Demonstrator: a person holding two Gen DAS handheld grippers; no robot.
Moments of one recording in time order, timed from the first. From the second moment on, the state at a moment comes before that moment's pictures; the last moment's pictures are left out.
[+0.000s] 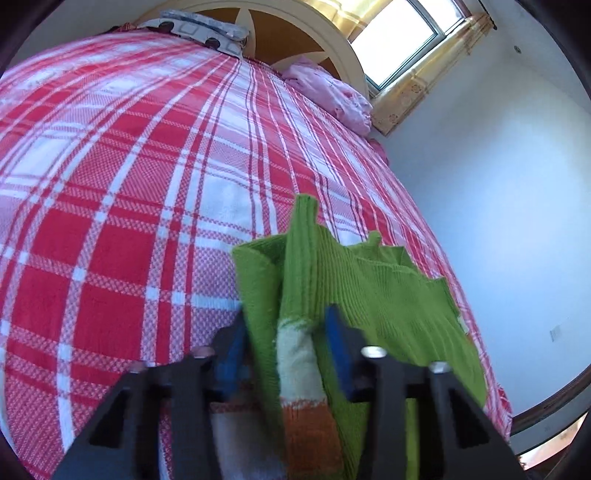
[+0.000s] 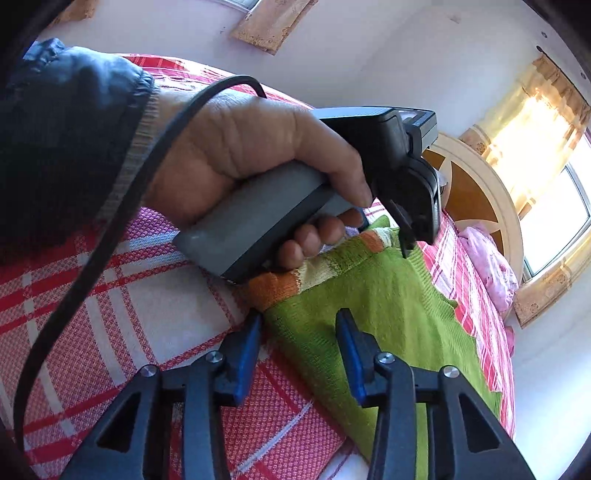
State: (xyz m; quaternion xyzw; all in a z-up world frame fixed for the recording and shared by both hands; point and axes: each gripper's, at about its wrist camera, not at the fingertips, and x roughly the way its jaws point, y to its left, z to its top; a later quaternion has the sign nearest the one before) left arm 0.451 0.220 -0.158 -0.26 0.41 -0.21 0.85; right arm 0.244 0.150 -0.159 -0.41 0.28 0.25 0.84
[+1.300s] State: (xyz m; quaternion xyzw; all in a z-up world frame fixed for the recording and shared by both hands) left arm 0.440 0.199 -0.102 -0.41 0.36 -0.26 0.80; right arm 0.286 0.014 -0.072 -0.13 0.28 0.28 0.91
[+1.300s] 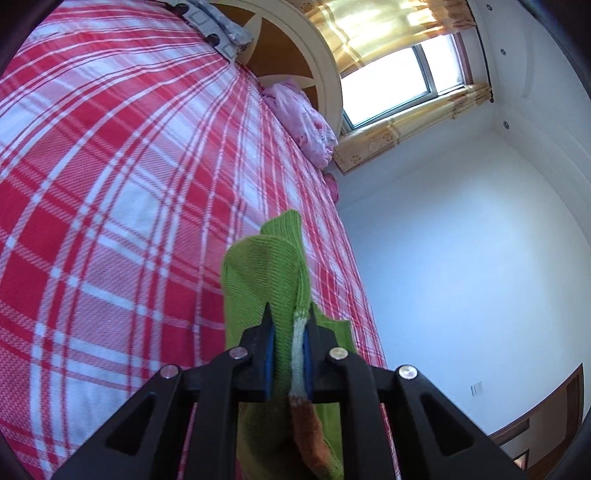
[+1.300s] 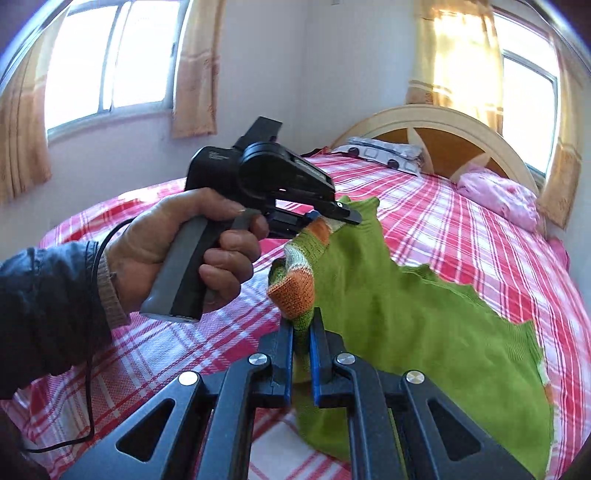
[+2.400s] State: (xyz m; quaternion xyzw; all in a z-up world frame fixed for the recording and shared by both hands) left arm 0.464 0.029 -0.042 -0.32 0.37 -0.33 0.81; right arm 0.285 -0.169 -0.059 0.07 0.30 0.21 0.93
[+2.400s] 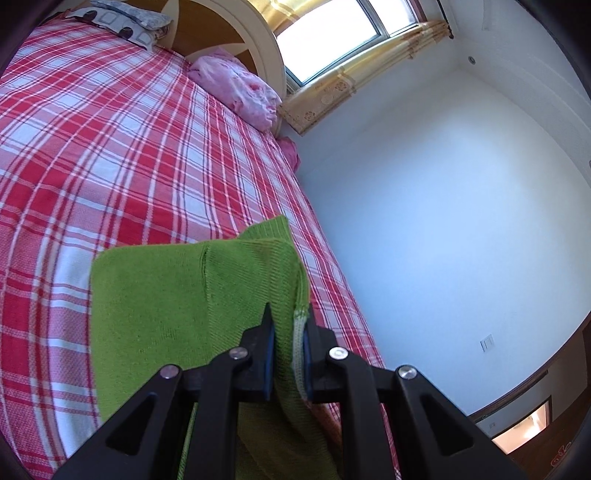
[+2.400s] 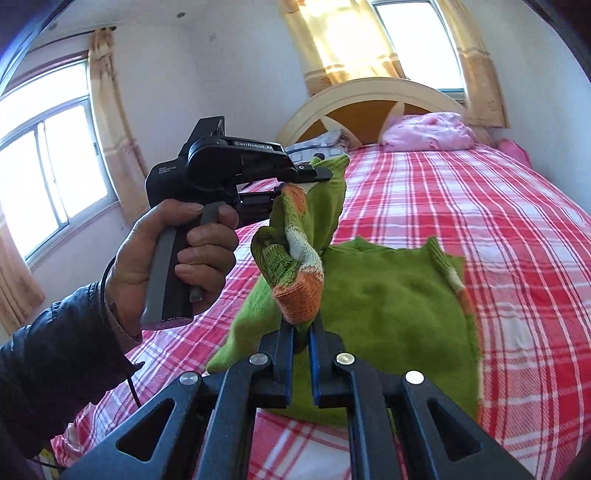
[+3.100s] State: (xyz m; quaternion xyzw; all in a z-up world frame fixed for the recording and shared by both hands) left arm 0.475 -0.062 -0.068 -0.24 0.44 -0.32 0.80; right arm 0.281 -0.241 -0.100 0.15 0.37 0.17 0.90
